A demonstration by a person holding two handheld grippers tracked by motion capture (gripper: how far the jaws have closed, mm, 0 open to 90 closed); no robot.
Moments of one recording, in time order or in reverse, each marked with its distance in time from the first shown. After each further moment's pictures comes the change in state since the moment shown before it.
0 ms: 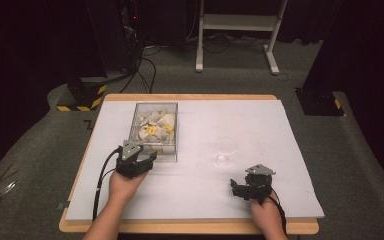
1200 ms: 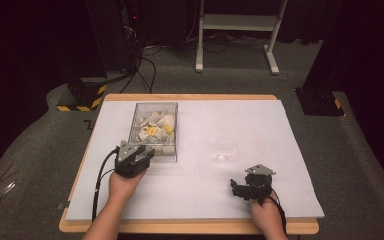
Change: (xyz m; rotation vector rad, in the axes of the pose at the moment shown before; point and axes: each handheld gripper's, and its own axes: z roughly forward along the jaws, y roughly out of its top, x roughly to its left) left arm 0.004 -0.005 -0.003 -0.064 -0.031 -0.016; right arm 0.000 0.000 0.000 0.000 0.000 -0.003
